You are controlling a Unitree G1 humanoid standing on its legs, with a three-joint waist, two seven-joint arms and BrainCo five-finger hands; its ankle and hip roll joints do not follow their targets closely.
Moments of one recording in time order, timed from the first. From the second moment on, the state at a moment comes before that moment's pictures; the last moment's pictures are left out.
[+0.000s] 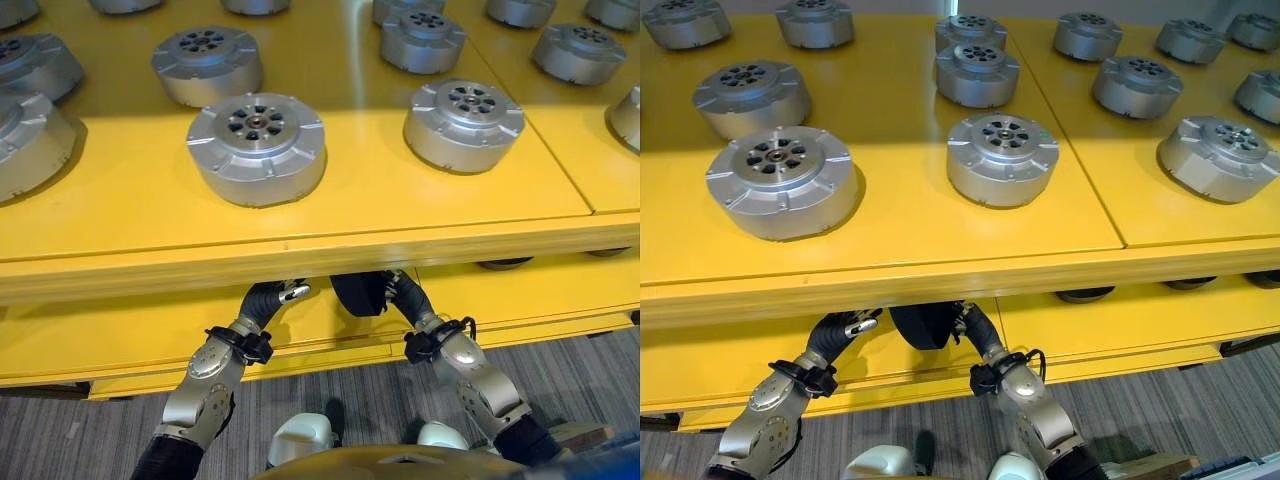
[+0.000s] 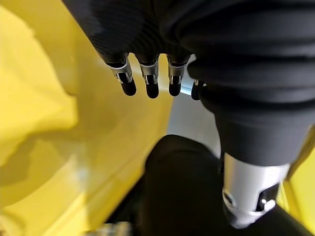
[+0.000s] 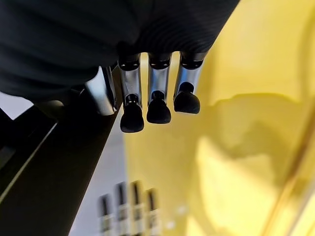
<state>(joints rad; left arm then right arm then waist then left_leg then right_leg) 0.08 0.38 -0.17 0.02 -0.61 0.00 -0.23 0.00 -0.30 0.43 0.07 0.41 0.05 0.01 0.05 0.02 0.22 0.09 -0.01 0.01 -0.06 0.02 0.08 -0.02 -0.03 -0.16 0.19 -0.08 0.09</state>
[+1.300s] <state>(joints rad) 0.02 0.41 -0.22 0.07 -0.66 0.03 -0.15 -0.27 -0.43 0.36 0.31 0.09 0.17 0.02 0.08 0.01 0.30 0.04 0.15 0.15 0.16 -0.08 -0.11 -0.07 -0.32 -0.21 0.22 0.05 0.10</state>
